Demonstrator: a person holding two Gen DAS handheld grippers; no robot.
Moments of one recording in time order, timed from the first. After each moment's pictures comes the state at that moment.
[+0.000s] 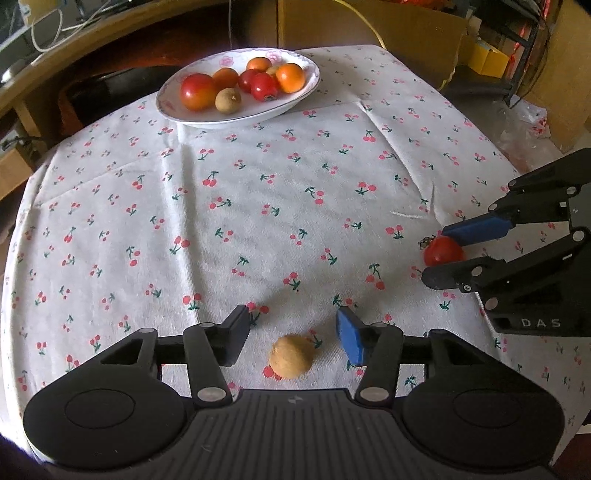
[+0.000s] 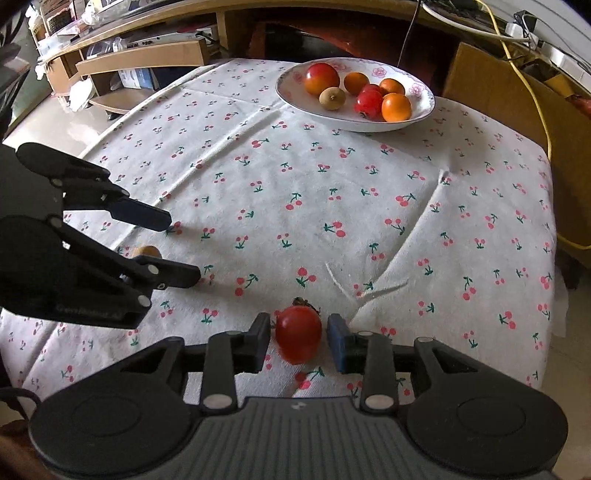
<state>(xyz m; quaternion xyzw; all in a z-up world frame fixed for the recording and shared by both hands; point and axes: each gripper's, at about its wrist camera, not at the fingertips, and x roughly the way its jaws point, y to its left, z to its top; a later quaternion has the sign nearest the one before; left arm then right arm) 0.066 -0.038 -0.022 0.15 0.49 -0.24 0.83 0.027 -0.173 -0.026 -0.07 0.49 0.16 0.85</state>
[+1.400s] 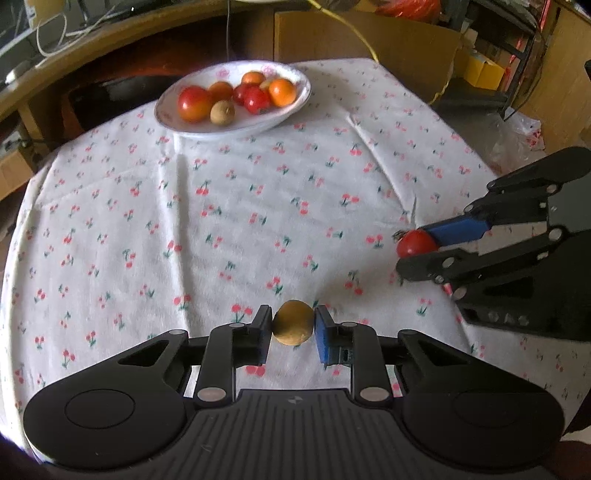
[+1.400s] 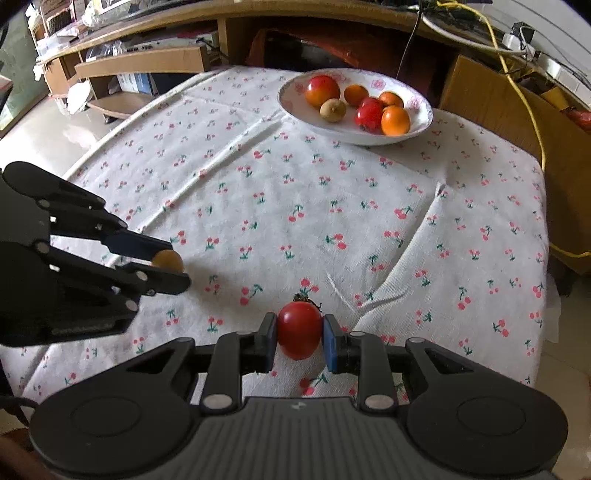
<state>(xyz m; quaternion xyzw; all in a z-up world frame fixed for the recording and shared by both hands) 0.057 -0.049 -0.006 0.13 0.48 -0.24 0.84 0.026 -0.166 -0.014 -0.08 0.48 0.15 0.86</state>
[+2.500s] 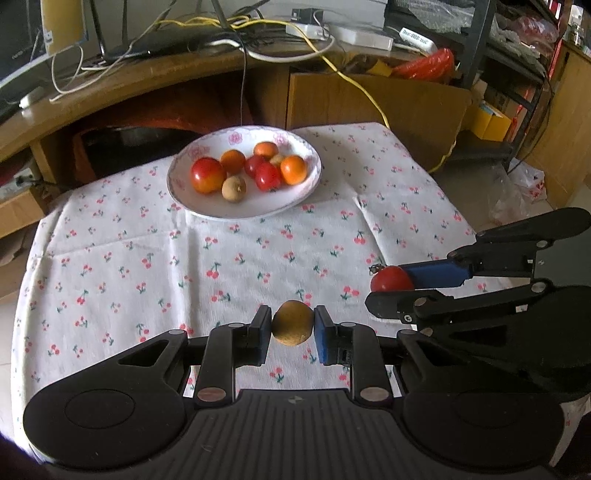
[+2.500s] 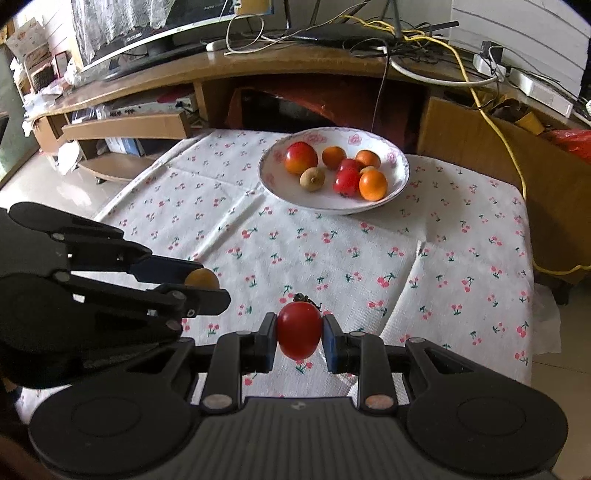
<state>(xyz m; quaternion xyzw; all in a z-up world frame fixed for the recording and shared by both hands) 0.082 -0.058 0.031 0.09 0.43 -0.23 0.87 0.050 -0.171 0.022 -0.02 0.43 0.13 0.89</state>
